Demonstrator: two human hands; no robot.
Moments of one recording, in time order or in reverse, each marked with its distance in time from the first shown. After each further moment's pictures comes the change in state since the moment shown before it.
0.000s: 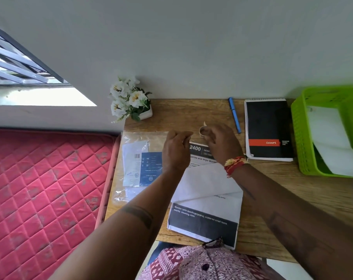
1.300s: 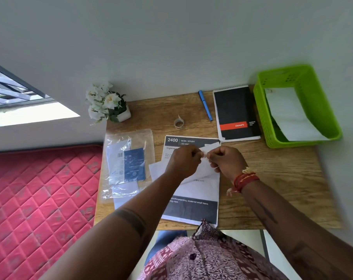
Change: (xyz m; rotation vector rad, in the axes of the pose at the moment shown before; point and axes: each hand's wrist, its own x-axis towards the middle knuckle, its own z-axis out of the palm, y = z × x) left_hand -0.067 0.057 0.036 0.075 -0.535 -0.023; right_hand -0.114 0.040 -0.053 0.539 -0.118 0.663
